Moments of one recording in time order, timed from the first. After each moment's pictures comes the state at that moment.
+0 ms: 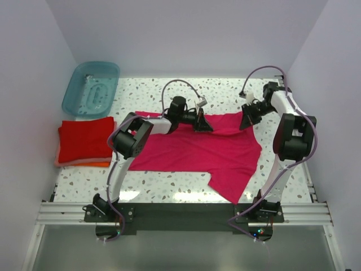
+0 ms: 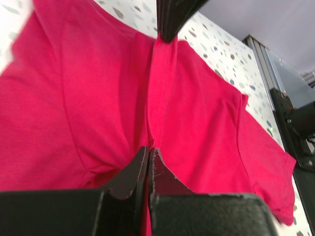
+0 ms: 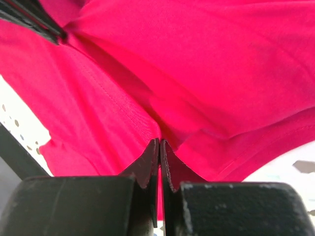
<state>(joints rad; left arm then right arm) -0.58 2.36 1.51 0.57 0.97 -0.30 -0.14 2.04 1.62 -1.08 -0.62 -0.60</state>
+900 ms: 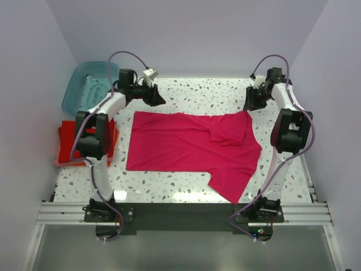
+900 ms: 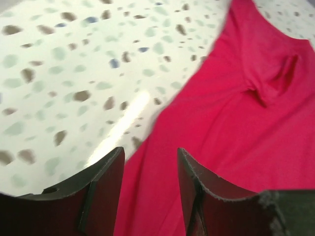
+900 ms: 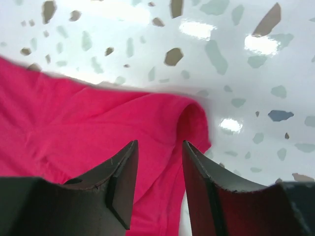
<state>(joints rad) -0.16 2.06 1.55 -0.11 0.90 0.17 -0.15 2.16 1.86 -0.86 -0.40 -0.22</state>
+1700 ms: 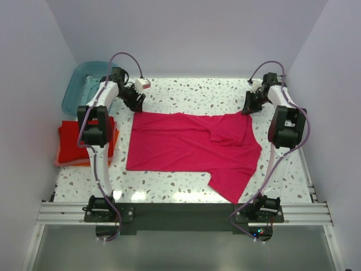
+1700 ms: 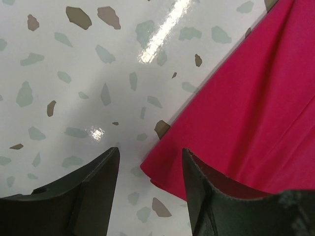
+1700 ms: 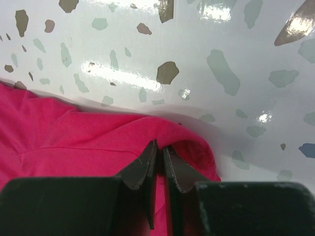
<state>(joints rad) -0.01 2.35 2.03 -0.87 0.54 0.78 -0.15 2.32 1.93 -0.84 -0.43 -0.14</state>
